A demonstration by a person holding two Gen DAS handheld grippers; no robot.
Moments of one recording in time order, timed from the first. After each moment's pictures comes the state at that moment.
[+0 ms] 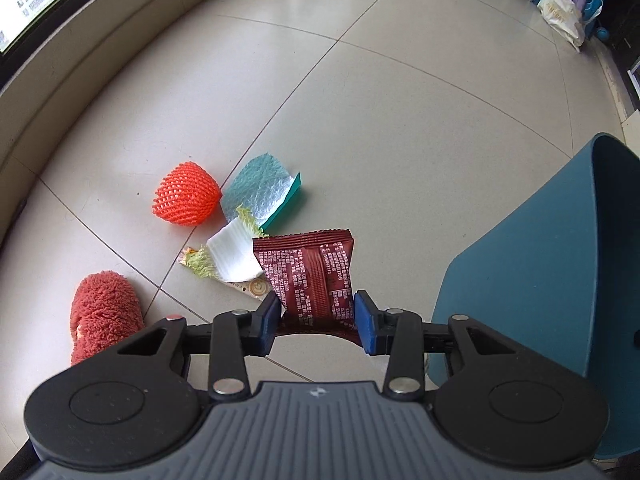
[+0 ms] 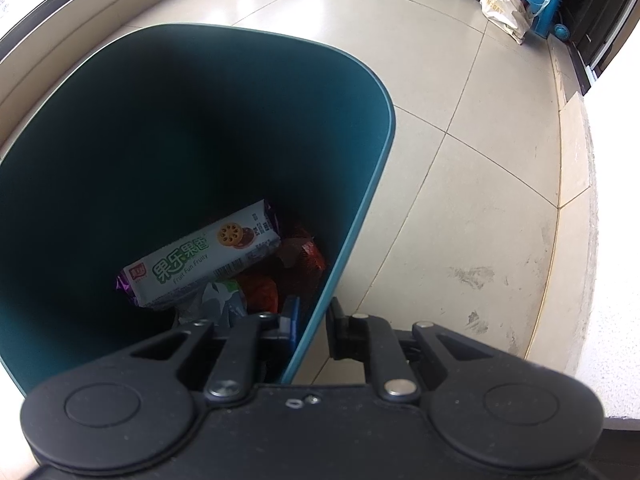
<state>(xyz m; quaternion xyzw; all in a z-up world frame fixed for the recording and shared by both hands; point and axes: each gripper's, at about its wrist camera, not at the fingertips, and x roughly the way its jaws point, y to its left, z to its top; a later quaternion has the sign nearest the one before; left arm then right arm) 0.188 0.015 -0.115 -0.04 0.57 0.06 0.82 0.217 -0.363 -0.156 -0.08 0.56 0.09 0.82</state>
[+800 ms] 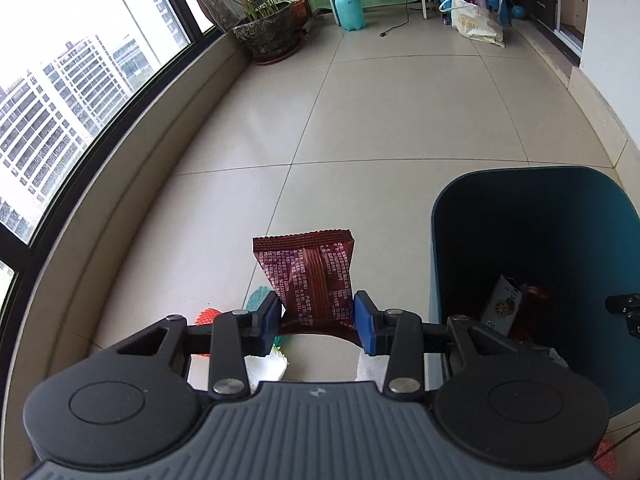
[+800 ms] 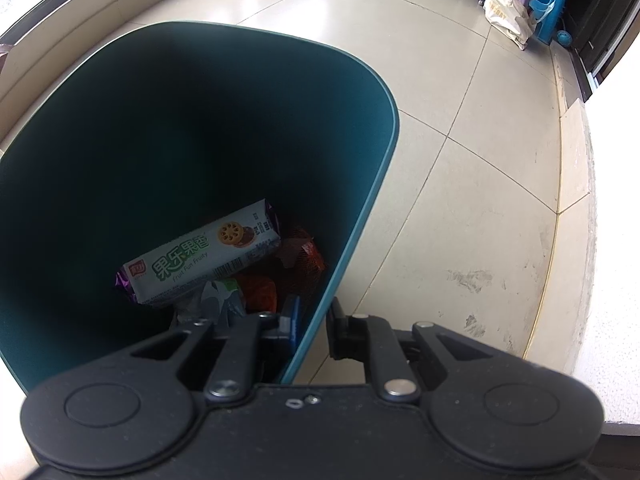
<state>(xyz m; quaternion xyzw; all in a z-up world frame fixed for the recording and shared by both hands) 0.175 -0.086 -0.034 0.13 0.46 0.00 0.88 0.214 -0.360 -0.155 -0.08 0.55 0.09 0.82</state>
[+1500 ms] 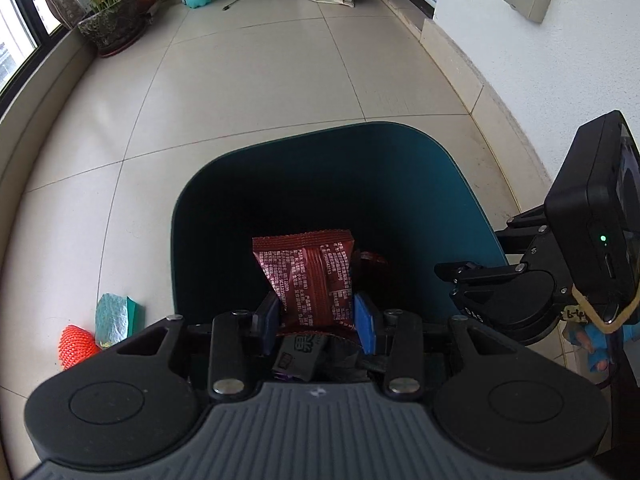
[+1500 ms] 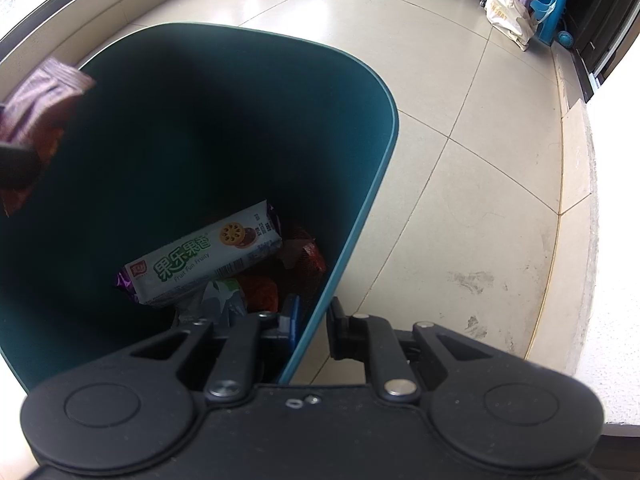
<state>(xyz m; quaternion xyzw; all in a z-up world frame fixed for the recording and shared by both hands) 0.171 -0.194 -0.066 0.13 0.53 -0.19 0.82 0.213 -0.362 -0.155 -0.08 0.55 0.10 0.82</state>
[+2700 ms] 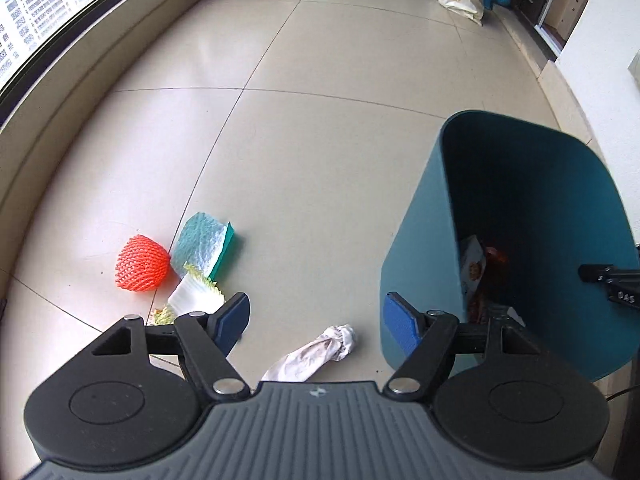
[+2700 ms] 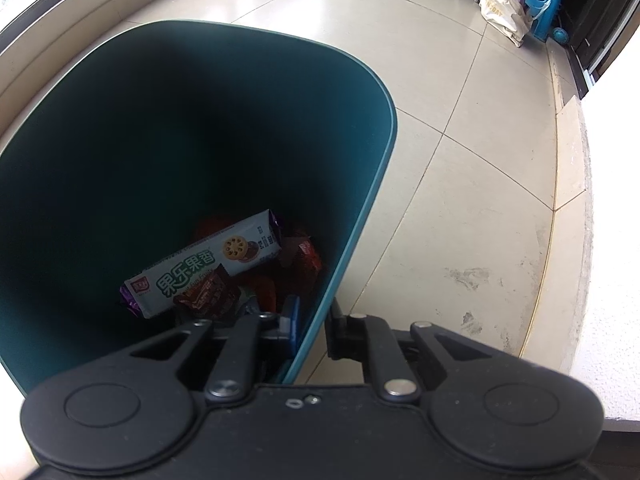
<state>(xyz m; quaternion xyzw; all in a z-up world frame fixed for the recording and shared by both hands) 0.194 -0.037 -0.088 0.04 0.55 -0.06 0.83 0.214 -0.355 -0.157 -0.08 0.56 0.08 0.82</state>
